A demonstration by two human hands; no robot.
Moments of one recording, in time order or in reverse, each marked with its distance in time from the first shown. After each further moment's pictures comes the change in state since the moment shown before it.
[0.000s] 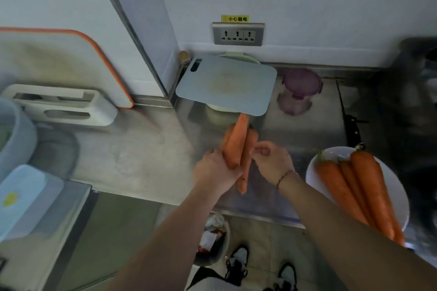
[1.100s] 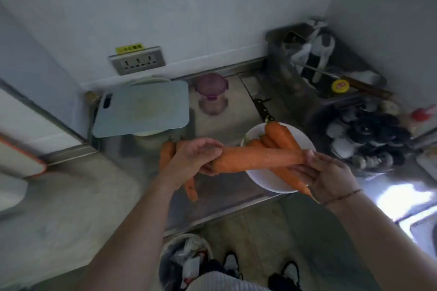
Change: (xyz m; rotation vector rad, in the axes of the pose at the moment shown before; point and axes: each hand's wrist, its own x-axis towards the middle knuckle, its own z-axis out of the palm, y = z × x) left_hand -0.007 0.077 -0.029 -0.767 -0.637 0.489; right_hand -0.138 0.096 -0.147 1.155 0.482 0.156
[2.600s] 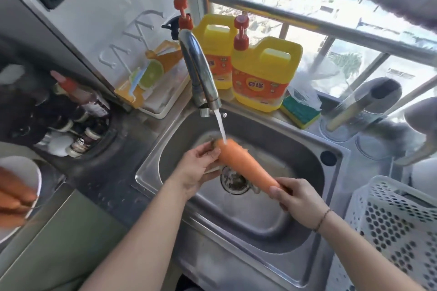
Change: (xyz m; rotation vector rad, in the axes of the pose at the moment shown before) left_hand -0.024 -0.038 0.673 -0.078 -0.489 -0.426; right_hand -0.190 -0.023 -0.597 -0.727 0.272 -0.142
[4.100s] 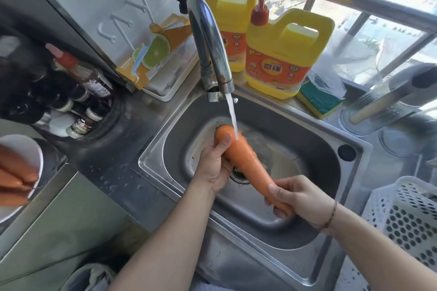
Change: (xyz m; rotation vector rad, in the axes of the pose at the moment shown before) left_hand 0.021 -0.039 0.021 -0.449 -0.032 0.128; right_hand 0.013 -0.006 0.017 0.410 -0.271 0.194
